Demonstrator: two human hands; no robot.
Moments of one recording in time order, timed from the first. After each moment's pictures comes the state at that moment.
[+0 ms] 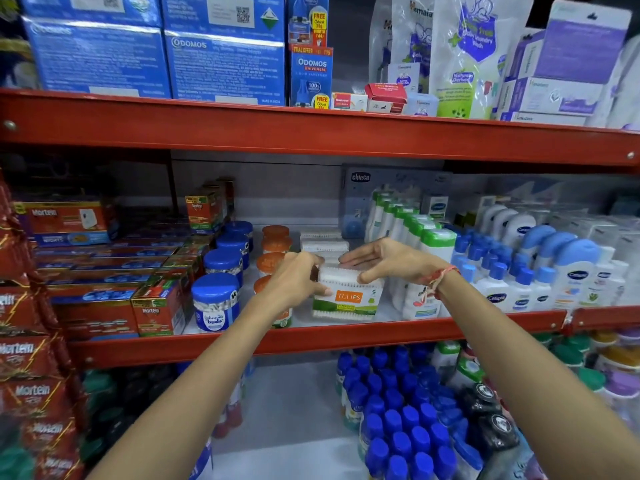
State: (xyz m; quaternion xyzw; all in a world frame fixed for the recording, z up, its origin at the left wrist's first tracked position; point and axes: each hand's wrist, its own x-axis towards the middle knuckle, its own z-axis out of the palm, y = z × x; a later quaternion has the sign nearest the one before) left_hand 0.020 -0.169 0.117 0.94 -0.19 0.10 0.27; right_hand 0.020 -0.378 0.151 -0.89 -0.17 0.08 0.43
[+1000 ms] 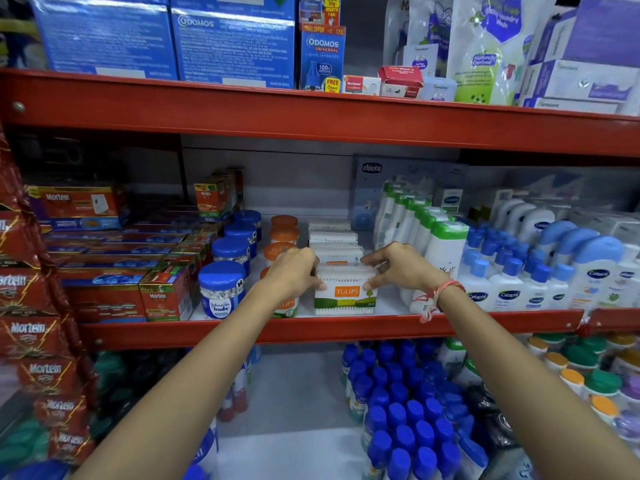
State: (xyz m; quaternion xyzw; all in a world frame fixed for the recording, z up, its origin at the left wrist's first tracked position) left_hand 0.033 -0.160 0.110 0.96 -0.19 0.08 0.19; right_hand 0.023 -0.372 0.128 -0.98 -0.12 -0.06 0.18
